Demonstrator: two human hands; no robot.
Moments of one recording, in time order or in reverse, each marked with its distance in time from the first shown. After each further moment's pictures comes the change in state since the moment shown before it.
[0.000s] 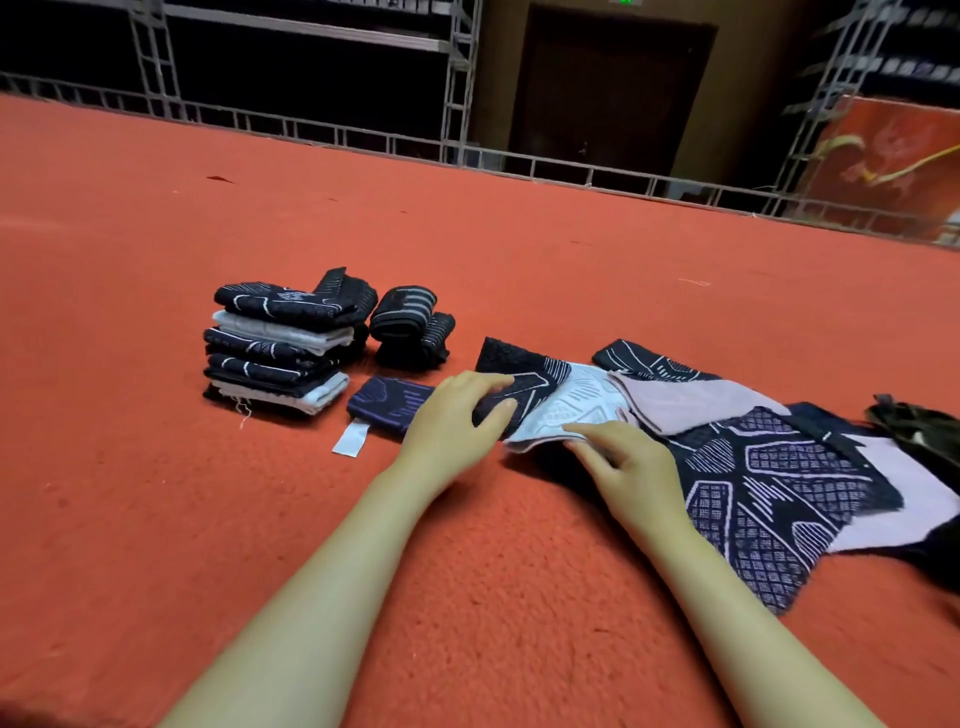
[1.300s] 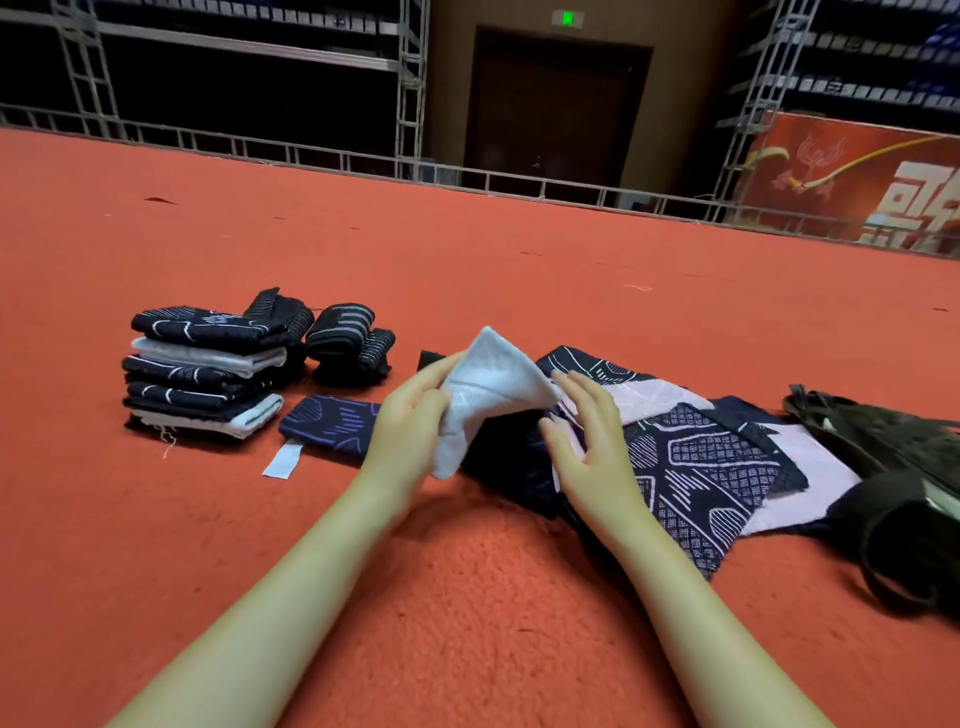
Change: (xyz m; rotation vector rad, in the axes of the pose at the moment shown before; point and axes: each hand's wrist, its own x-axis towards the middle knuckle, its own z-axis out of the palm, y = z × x) left_hand -0.013 0.083 -0.009 -0.788 0.091 -0.147; right_hand -0.004 -0.009 -0.036 0.237 0.097 0.079
